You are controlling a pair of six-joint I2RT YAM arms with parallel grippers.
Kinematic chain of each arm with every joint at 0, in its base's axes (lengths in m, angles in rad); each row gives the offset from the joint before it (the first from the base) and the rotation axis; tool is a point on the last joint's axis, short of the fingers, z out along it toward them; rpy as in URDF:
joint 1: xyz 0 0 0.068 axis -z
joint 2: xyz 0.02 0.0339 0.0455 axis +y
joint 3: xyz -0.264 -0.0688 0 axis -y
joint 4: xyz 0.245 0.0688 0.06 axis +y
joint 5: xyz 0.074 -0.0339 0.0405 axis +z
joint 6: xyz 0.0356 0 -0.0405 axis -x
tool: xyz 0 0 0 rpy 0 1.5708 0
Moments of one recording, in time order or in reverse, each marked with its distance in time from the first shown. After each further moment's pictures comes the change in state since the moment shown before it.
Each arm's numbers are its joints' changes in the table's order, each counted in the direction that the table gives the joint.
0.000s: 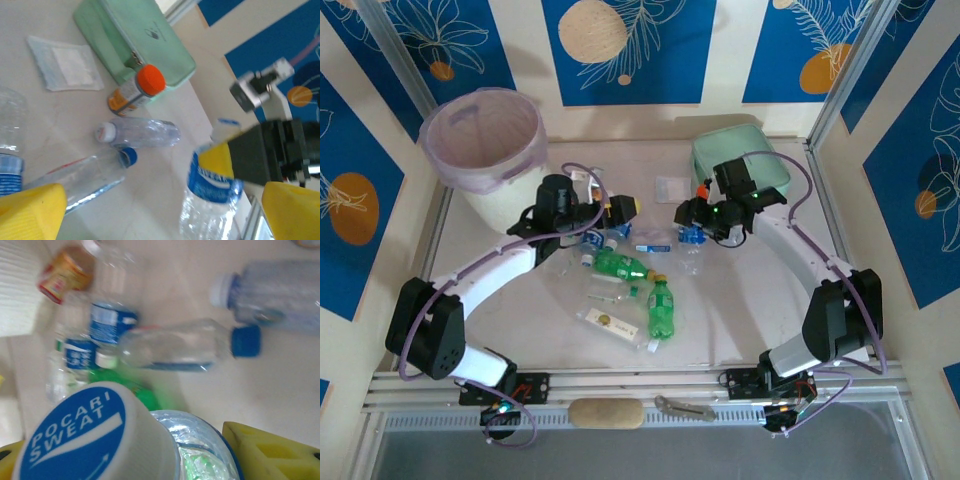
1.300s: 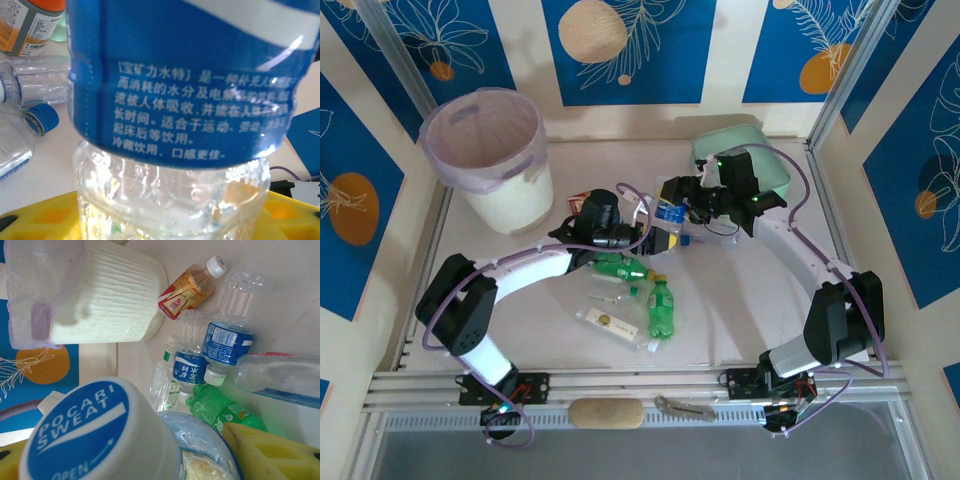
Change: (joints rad) left arm 0.180 0.180 0.054 -0.049 -0.092 -0.095; right arm -0.010 -0.017 -0.033 -0.293 0.240 -0.191
